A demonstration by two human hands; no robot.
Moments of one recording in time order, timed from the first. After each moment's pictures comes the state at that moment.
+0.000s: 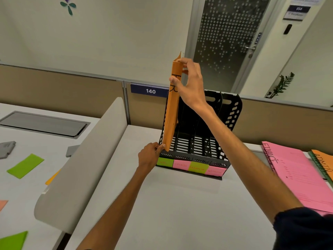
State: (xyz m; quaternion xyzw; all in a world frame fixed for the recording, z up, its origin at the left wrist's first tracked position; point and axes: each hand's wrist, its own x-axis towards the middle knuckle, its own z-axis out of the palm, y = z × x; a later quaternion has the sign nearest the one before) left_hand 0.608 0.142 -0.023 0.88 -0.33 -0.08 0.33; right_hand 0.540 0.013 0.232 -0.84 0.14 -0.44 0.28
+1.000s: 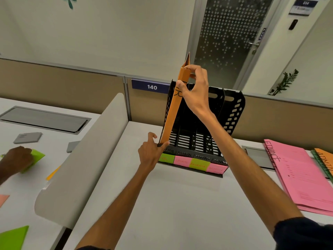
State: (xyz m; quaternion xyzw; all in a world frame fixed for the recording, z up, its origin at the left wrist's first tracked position) left_hand 0.600 0.140 -0.016 0.89 -0.25 -0.01 0.38; right_hand 0.533 0.010 0.202 -0.80 0.17 -0.47 0.33
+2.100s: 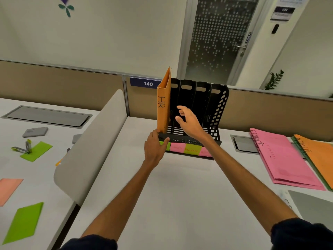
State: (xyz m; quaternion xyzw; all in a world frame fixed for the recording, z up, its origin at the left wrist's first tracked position) left_hand 0.521 0.179 0.003 0.84 -0.31 -0.04 0.44; right_hand 0.440 0.049 0.107 -0.89 0.24 -0.23 0.32
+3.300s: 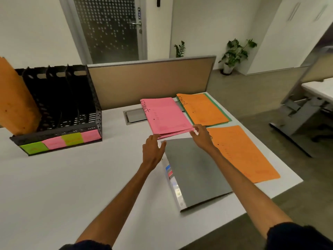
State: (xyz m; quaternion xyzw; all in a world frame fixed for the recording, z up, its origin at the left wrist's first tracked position) left_hand 0.068 -0.015 -0.019 0.75 -0.53 -0.16 0.37; right_hand -0.122 -0.119 0.021 -0.72 0.56 -0.26 0.31
